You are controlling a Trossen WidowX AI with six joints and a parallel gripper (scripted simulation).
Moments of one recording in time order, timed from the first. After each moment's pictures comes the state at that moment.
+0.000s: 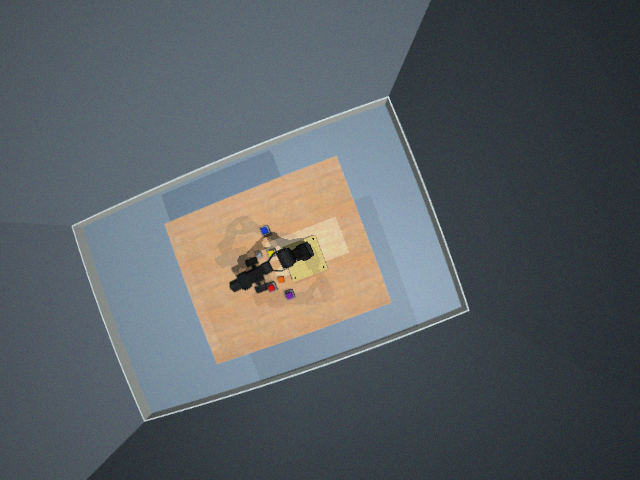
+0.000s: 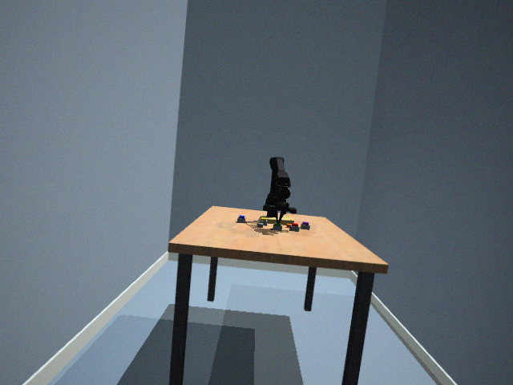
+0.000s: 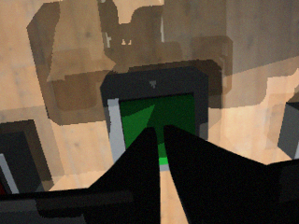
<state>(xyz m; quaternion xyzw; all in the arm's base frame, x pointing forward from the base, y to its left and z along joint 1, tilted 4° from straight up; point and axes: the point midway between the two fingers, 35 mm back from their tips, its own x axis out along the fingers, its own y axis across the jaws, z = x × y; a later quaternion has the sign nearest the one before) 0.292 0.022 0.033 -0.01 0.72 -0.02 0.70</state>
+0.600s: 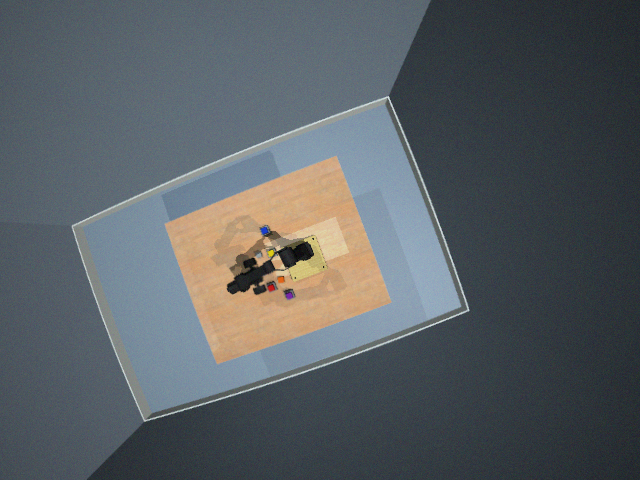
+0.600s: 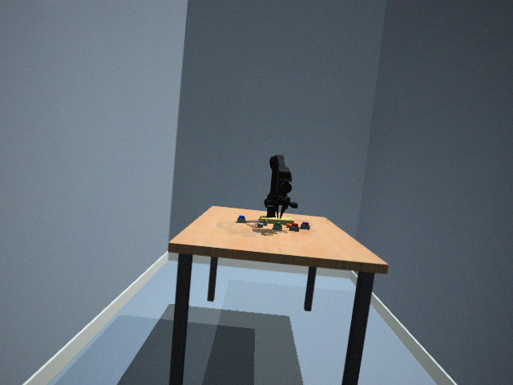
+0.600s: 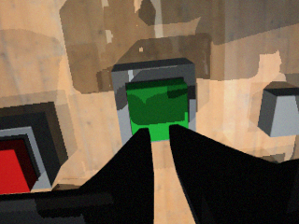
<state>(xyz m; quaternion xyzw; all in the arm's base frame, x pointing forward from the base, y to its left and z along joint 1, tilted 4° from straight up) 0.293 0.026 0.065 -0.01 0.72 -0.02 0.70</state>
